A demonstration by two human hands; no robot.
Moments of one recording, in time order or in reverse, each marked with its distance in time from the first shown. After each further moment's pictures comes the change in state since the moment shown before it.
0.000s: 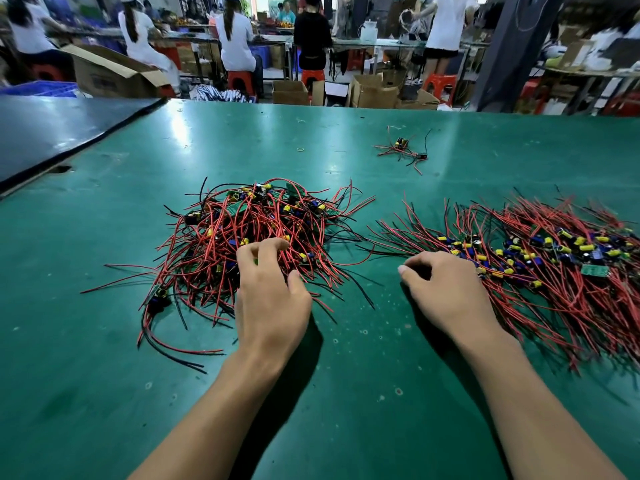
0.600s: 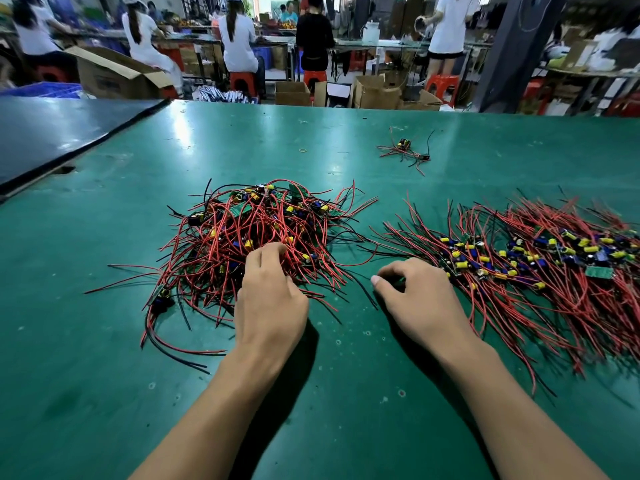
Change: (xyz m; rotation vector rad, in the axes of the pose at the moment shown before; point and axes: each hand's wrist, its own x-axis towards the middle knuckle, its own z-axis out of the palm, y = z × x) left_hand 0.005 -0.005 -0.003 0.112 -0.060 -0.002; right_hand -0.014 -0.022 0.020 0.087 -0.052 -0.098
